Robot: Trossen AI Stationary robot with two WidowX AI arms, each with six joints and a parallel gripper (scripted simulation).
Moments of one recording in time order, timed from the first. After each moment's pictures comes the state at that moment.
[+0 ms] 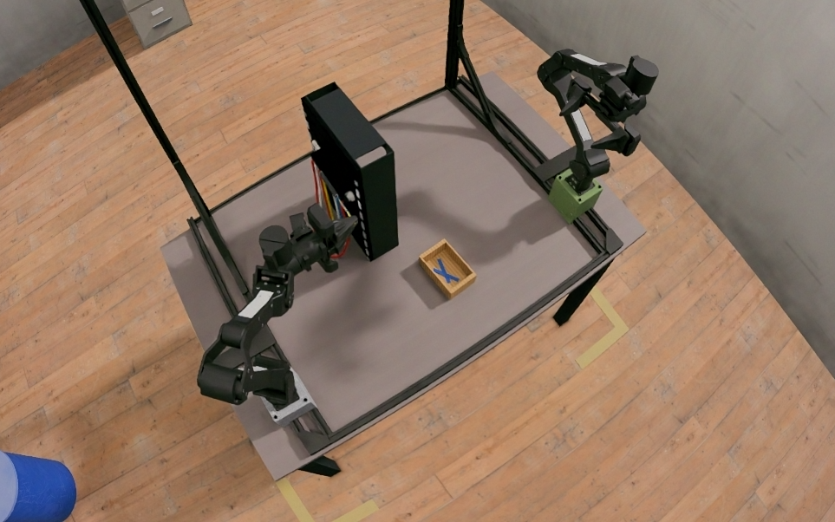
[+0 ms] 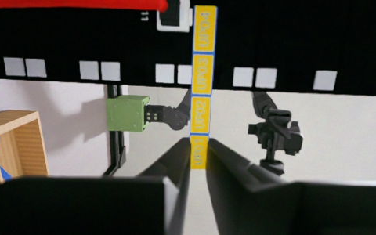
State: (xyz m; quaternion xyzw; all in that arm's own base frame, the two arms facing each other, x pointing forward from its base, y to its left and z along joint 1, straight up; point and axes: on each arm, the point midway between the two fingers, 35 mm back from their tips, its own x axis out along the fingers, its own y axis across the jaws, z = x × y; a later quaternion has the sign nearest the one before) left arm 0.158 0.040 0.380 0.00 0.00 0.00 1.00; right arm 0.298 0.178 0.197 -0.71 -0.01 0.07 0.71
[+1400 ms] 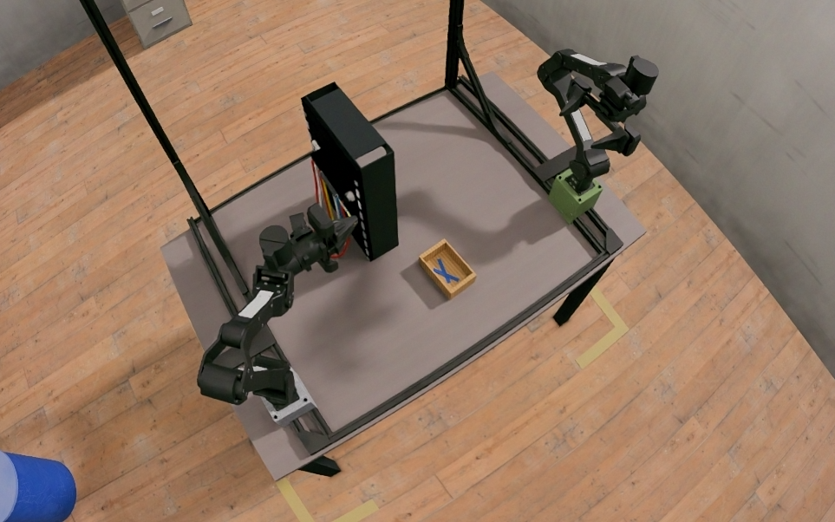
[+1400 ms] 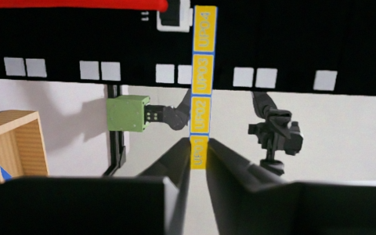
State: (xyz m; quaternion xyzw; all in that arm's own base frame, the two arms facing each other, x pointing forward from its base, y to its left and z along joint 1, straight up) left arm 0.158 0.040 0.380 0.00 0.00 0.00 1.00; right arm 0.298 0.178 0.197 -0.71 -0.01 0.07 0.71
